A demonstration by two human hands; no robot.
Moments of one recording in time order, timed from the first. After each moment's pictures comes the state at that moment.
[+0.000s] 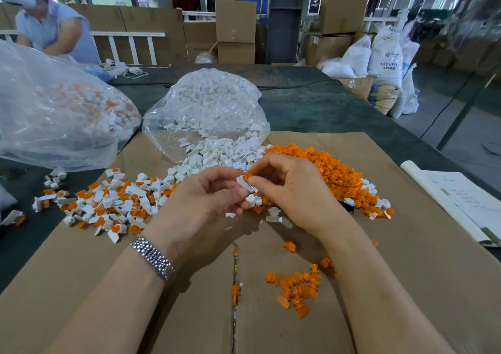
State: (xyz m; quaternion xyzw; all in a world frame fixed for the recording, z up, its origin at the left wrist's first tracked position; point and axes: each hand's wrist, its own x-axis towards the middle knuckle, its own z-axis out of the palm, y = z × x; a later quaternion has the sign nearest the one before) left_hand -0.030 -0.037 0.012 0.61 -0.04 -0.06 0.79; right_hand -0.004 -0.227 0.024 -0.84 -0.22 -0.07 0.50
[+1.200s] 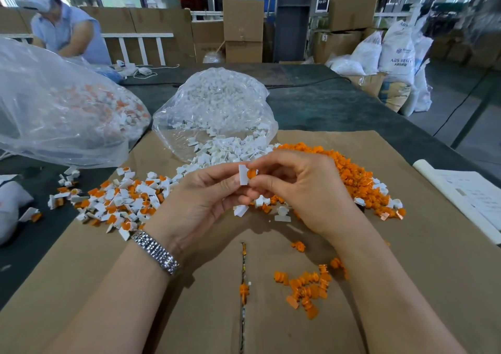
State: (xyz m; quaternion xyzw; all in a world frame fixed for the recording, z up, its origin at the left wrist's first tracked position) left_hand -0.022 -0.029 0.008 0.56 -0.11 -0.06 0.82; right_hand -0.015 -0.227 0.032 -0.79 -0.27 -0.10 0.54
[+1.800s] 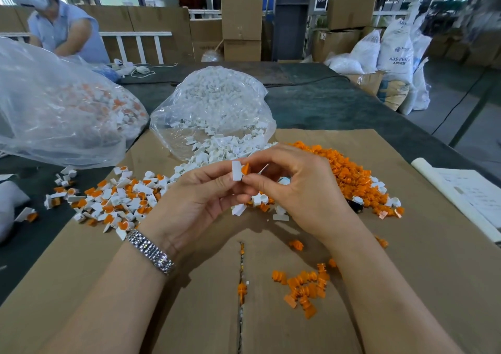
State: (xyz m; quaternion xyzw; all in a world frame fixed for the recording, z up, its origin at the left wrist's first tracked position) left_hand -0.021 -0.024 0.006 0.54 -0.13 -0.08 0.83; right_hand -0.017 -0.220 0.033 -0.80 -0.30 -0.17 0.49
